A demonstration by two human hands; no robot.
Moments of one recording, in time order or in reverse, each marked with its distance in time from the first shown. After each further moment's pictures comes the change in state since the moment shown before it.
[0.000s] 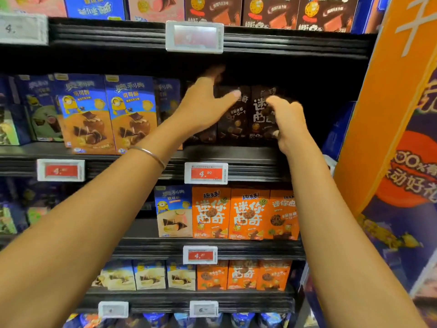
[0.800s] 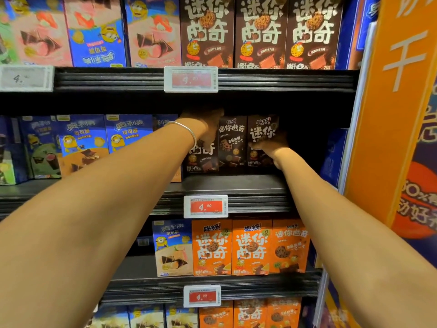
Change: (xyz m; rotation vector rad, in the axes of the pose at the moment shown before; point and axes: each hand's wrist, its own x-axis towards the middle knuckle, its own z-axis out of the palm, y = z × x) left_hand 0.094 -0.021 0.009 0.939 -0.463 -0.019; right_hand 0.124 0.054 0.014 -0.391 -0.121 0.040
